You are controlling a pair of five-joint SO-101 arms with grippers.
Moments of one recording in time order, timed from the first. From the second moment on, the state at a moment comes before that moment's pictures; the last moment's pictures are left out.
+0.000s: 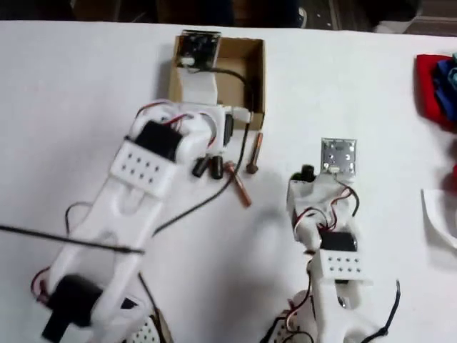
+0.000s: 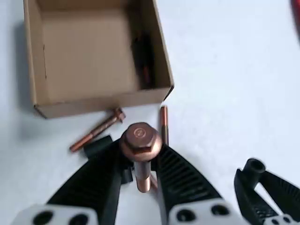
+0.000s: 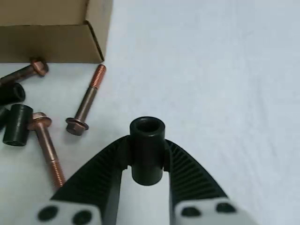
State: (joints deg) left arm 18.8 -17.8 13.5 52.1 18.6; right arm -3.5 -53.8 78.8 22.6 0.7
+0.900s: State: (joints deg) left arm 27.2 -32.3 30.7 22.8 18.6; right arm -18.8 -56.2 84.1 -10.8 0.7
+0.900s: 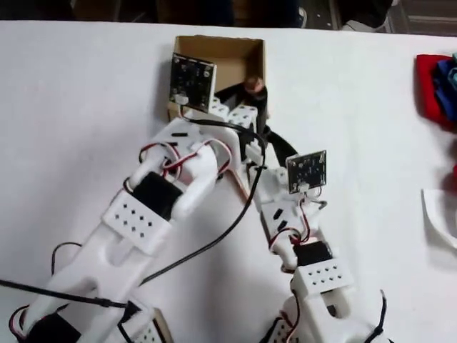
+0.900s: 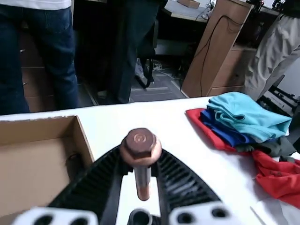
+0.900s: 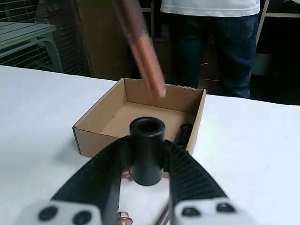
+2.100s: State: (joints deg) left arm 28.3 -34.3 33.7 31.5 18.9; right arm -18.5 -56.1 84.4 -13.7 9.1
